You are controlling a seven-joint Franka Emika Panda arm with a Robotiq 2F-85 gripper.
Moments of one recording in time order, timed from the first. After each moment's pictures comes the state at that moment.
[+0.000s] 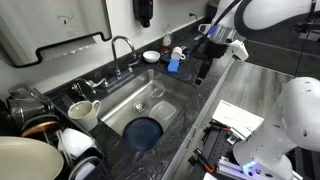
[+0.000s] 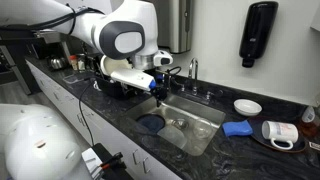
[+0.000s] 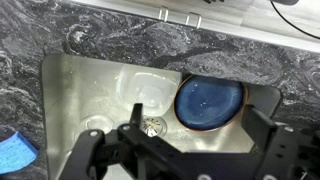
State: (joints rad) arm 0.03 -0.82 -0.17 -2.79 0.01 2.09 -0.33
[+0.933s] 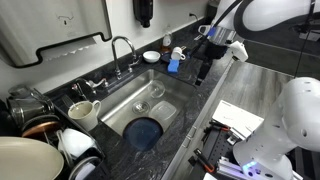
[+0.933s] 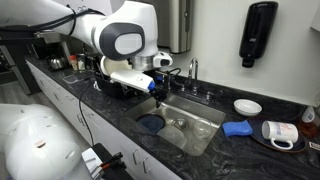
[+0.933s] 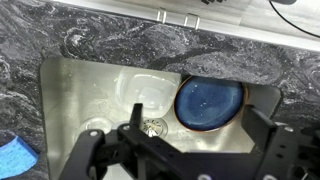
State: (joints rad) arm 0.03 -0.82 -0.17 -2.80 0.02 2.09 -0.32
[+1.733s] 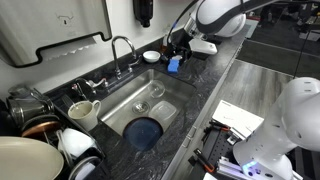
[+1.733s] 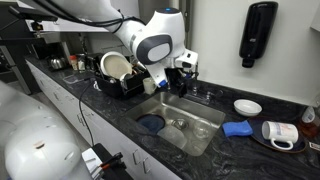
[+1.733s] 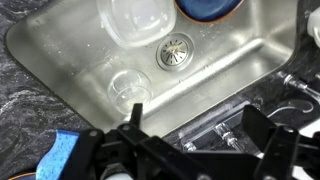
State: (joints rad) arm 0.01 -0.41 -0.17 -2.59 0.24 2.52 0.14
